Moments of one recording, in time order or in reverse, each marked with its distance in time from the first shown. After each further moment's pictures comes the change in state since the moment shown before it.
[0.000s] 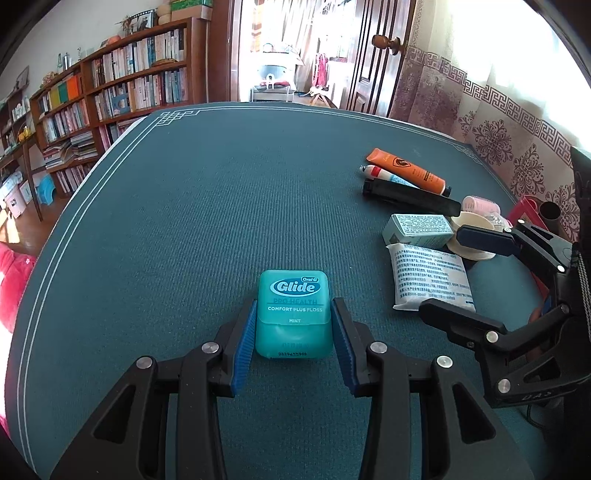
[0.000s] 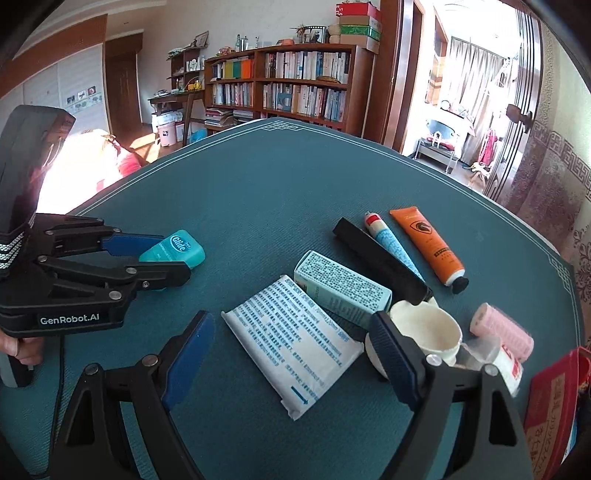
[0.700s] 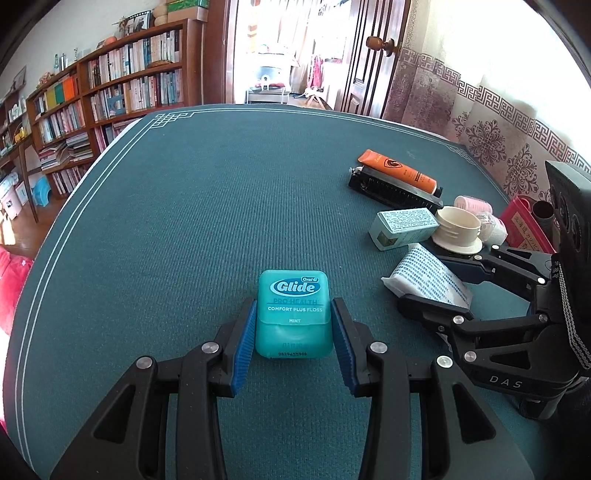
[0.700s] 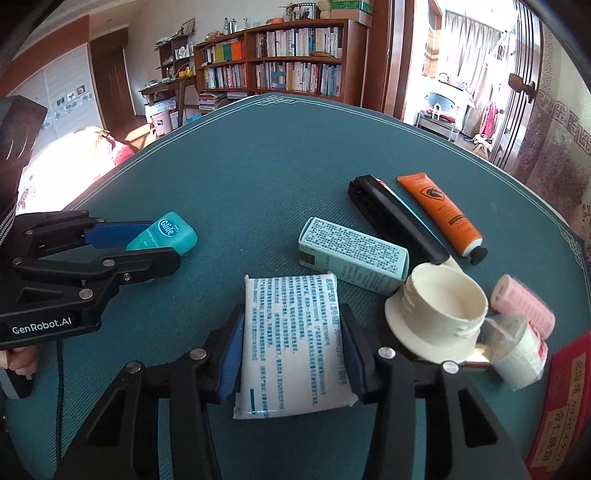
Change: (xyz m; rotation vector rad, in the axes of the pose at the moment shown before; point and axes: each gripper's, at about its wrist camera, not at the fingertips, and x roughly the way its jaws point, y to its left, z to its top) left arm -0.003 -0.005 -0.002 0.006 -0.005 -0.019; right arm -0.005 -0.006 -0.019 0.090 0.077 0.009
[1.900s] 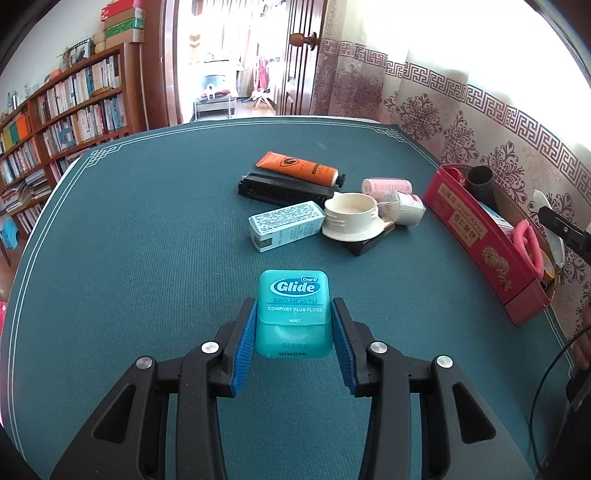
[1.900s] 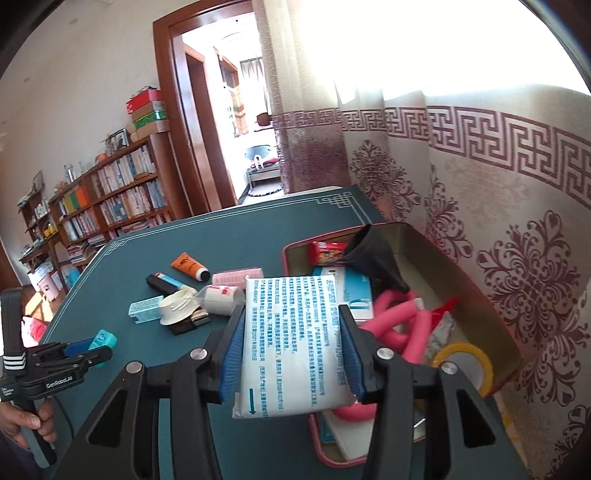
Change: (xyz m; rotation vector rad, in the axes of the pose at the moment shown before) left arm -0.025 -0.085 -0.001 0.169 -0.005 -0.132; right arm -0.199 -0.108 -0.098 0.606 -0.334 -0.475
